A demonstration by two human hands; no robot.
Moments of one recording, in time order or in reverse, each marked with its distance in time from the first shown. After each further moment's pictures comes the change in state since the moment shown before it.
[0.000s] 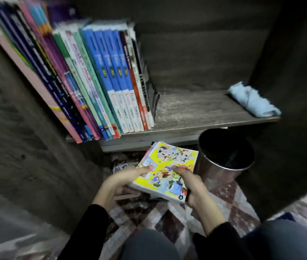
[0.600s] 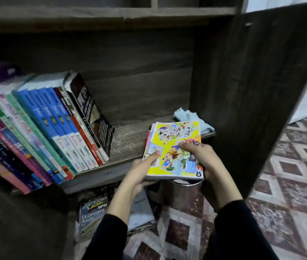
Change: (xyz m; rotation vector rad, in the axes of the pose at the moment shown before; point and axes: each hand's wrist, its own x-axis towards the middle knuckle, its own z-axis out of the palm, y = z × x) left_hand -0.043 0.136 0.122 -0.336 -0.077 0.313; right_hand -0.077 -0.169 -0.078 -0.163 0.118 -0.459
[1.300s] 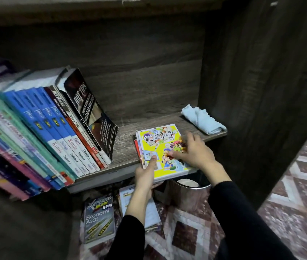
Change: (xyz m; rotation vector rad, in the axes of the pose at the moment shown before) left_hand 0.058 -0.032 0.004 -0.162 0.323 0.034; right_hand 0.083 0.019 0.014 -1.178 -0.036 -0.325
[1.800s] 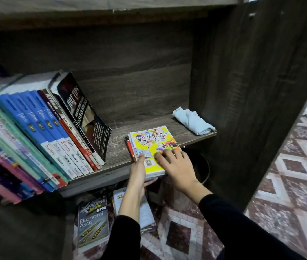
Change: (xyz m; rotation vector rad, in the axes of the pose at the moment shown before) left_hand -0.009 0.013 0.003 -0.051 -0.102 -0.049; right_hand -0.025 0.012 0.059 -0.495 0.564 -0.662
